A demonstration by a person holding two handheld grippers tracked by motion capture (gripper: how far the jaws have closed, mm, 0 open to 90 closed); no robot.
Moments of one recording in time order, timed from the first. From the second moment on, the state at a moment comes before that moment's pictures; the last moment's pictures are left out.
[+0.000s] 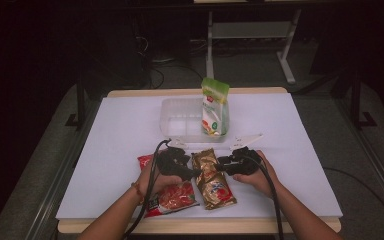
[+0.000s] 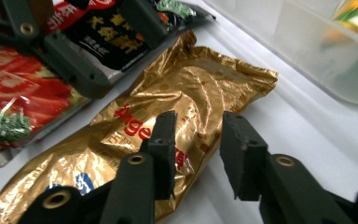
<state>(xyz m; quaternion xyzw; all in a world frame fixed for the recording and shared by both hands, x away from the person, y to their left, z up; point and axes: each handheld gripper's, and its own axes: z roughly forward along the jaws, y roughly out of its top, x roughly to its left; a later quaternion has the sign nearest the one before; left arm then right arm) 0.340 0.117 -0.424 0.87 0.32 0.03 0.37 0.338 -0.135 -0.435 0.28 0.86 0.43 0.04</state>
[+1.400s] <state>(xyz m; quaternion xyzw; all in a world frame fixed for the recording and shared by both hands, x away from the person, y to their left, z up) 0.339 0.110 -0.407 0.86 0.26 0.06 0.44 0.344 -0.146 -0.442 0.29 0.85 0.44 -0.02</state>
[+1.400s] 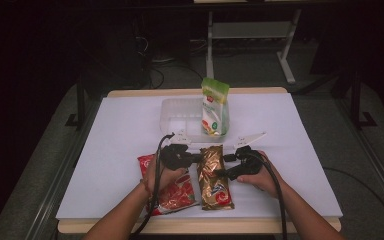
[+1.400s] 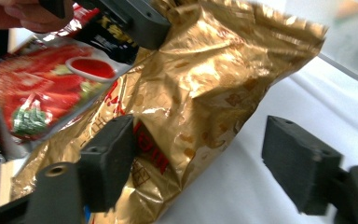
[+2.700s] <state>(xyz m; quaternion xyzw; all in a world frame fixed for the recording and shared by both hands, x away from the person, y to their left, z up) 0.303 0.164 -0.373 0.82 0.22 0.16 0.50 0.316 -0.160 -0.386 0.24 0.80 0.55 0.05</state>
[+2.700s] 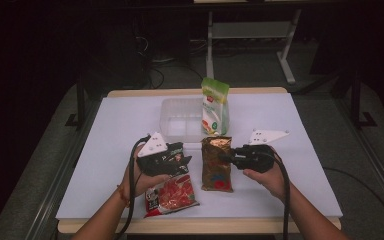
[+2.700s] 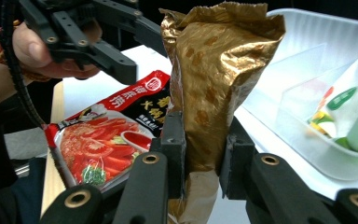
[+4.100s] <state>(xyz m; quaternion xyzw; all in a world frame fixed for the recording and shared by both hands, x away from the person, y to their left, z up) 0.250 0.310 -0.438 0.80 0.33 0.22 0.46 0.327 -0.113 -0.343 0.27 0.74 0.56 0.27</state>
